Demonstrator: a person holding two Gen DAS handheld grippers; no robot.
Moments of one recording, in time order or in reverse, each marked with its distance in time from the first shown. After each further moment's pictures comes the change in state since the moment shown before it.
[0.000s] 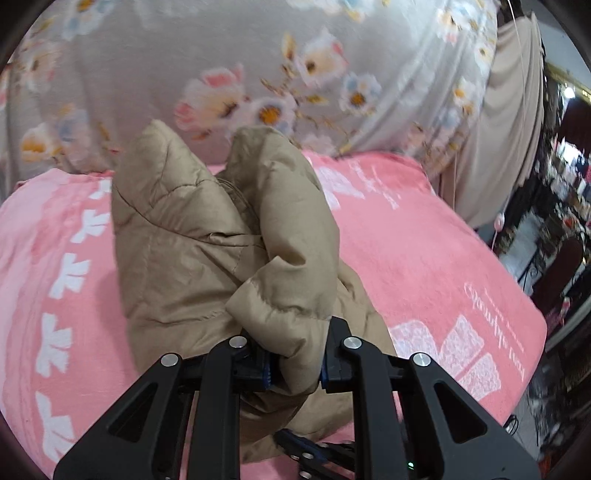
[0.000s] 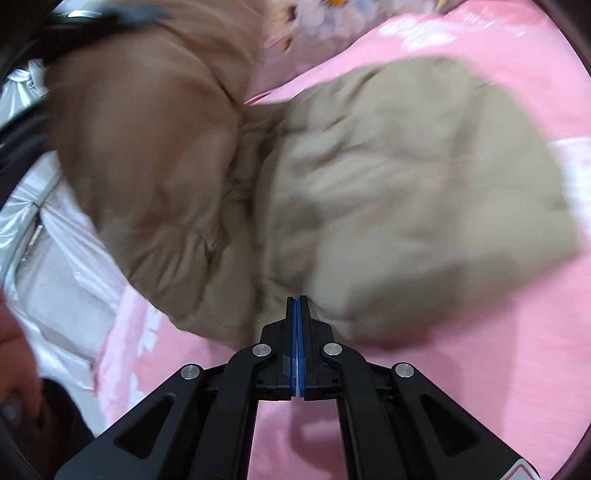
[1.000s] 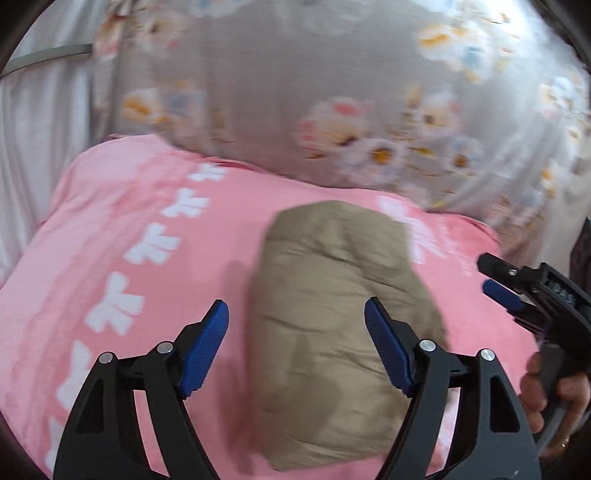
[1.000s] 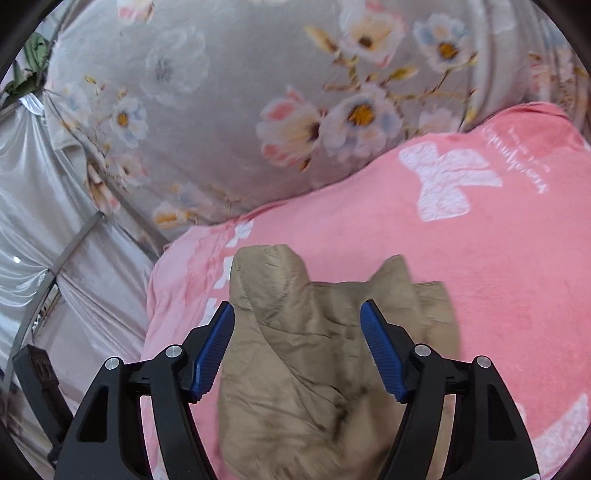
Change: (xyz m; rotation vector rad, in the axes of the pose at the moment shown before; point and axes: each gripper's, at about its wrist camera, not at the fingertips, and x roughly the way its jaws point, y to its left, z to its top) left arm -0.057 0.090 0.005 -0.341 -0.107 0.294; right arm -0.071 0.041 0.224 -0.086 -0.145 0.009
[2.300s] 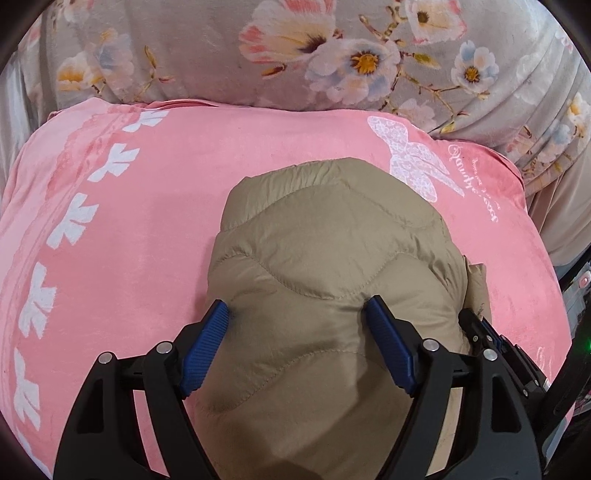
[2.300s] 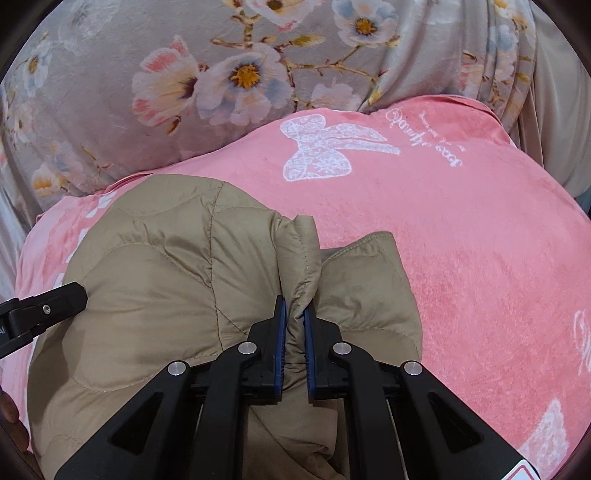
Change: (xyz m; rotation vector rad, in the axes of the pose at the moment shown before) left arm 0.155 -0.111 -0.025 0.121 0.241 0.005; right arm 0.075 -0.129 -0.066 -0.100 -0.088 -0.433
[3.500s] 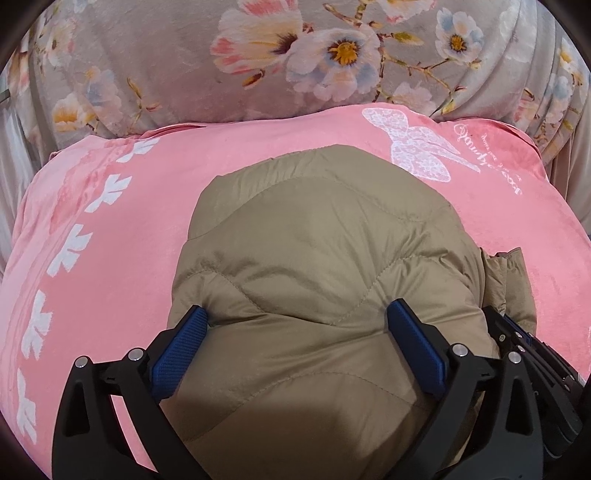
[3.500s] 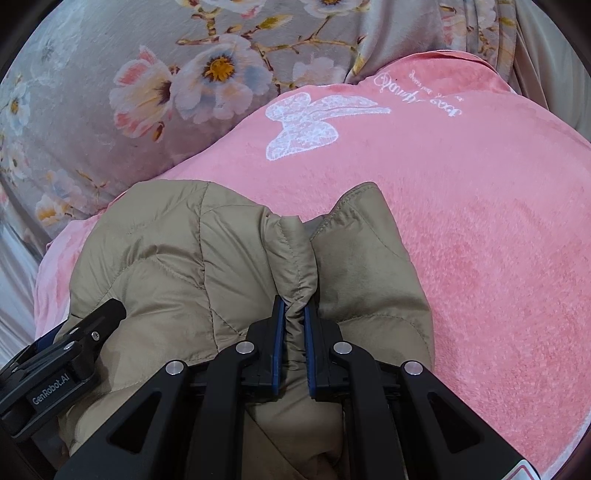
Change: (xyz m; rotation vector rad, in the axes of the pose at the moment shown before) left arm 0.043 -0.036 -0.020 0.124 -0.088 0.116; right arm 0.030 -0.033 -0.013 0.129 0.042 0.106
